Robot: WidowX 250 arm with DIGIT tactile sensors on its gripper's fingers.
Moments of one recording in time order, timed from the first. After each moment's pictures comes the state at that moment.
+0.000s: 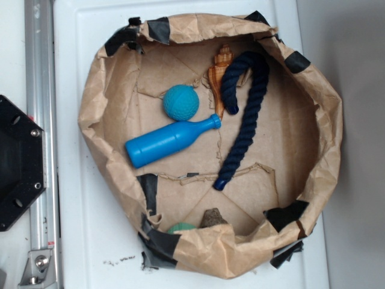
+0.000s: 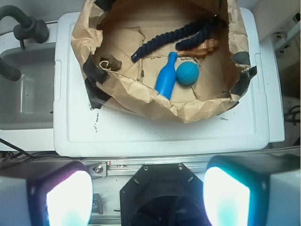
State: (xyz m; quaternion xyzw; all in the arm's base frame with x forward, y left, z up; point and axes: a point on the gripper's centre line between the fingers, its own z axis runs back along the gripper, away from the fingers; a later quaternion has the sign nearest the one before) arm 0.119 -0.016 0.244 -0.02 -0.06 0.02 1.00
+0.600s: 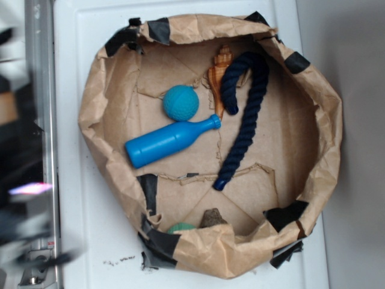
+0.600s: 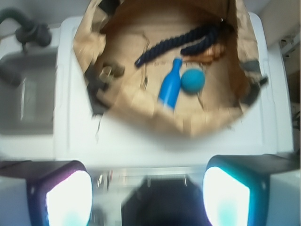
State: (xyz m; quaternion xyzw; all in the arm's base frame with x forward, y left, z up) arm 0.168 0.001 0.206 -0.02 -0.06 0.07 1.00
